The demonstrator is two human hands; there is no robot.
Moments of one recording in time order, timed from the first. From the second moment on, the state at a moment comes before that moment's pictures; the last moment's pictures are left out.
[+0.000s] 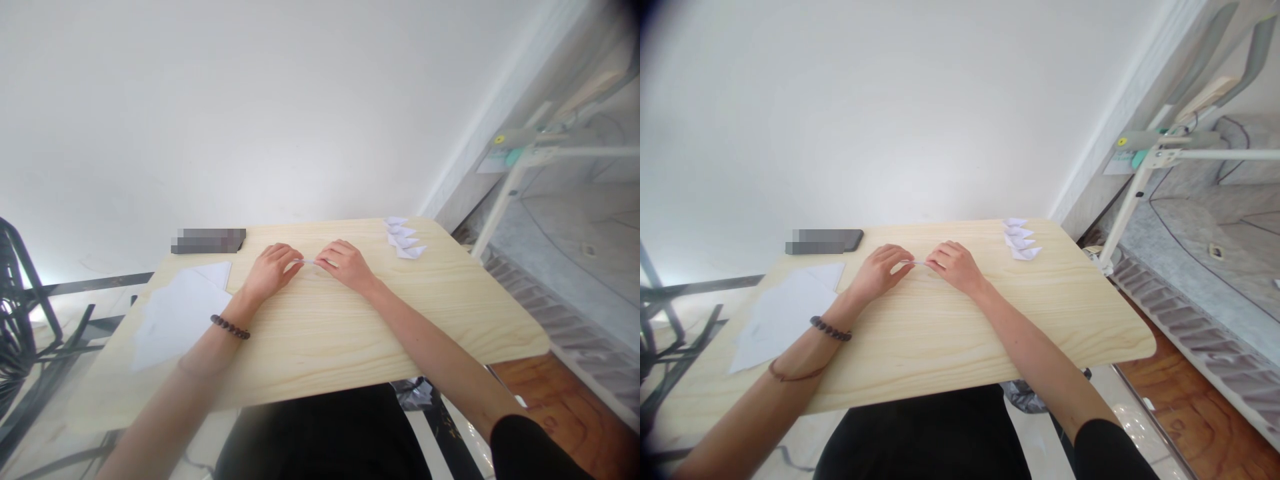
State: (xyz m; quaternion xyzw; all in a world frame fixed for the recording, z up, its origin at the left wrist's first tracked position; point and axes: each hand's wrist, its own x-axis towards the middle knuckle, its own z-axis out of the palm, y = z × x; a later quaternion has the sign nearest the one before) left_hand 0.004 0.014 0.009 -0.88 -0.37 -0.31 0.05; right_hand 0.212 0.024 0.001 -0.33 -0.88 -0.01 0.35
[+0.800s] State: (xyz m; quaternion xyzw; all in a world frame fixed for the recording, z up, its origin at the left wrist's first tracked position) left_hand 0.008 0.010 0.010 -0.90 -0.32 -0.30 0.07; right_hand 0.205 0.017 0.003 -0.31 -0.88 0.04 0.35
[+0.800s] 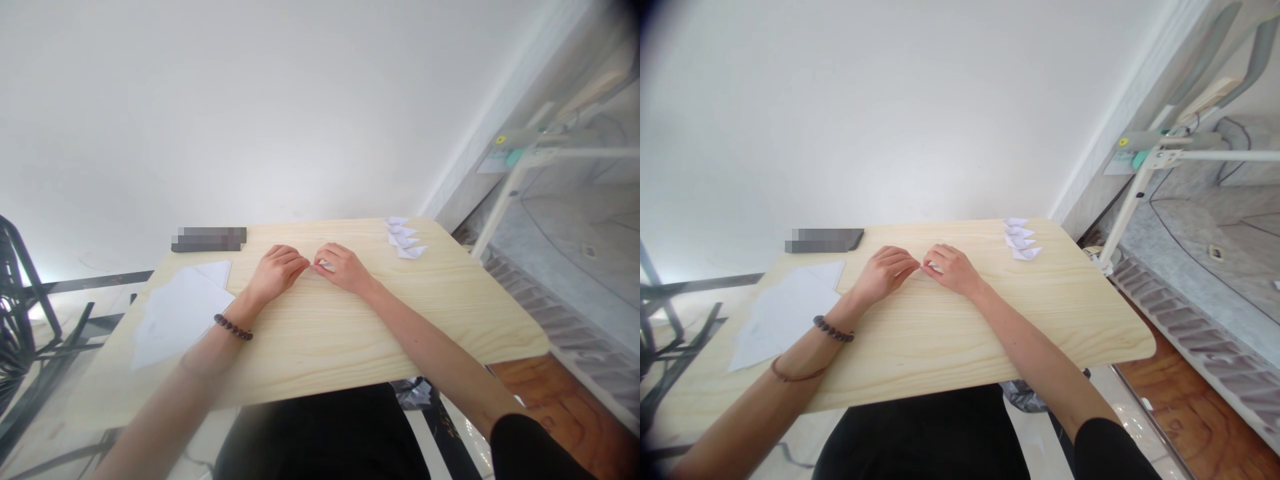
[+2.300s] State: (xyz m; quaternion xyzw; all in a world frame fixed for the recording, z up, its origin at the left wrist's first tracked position) left_hand 0.010 0.008 0.012 -0.90 -0.32 -0.30 0.04; right_hand 0.204 0.016 0.001 -0.30 -0.90 0.05 0.32
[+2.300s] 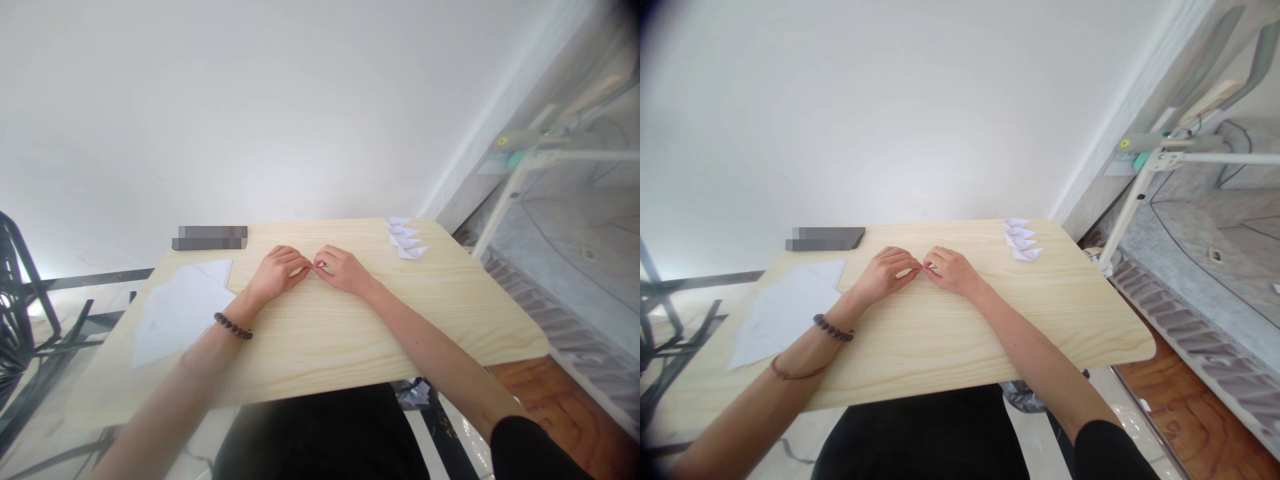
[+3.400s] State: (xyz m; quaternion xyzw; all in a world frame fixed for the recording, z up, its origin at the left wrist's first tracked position) left_hand 0.008 0.007 0.014 -0.90 -0.32 -0.29 0.07; right_hand 0.208 0.020 -0.001 -0.32 -0.89 0.04 0.32
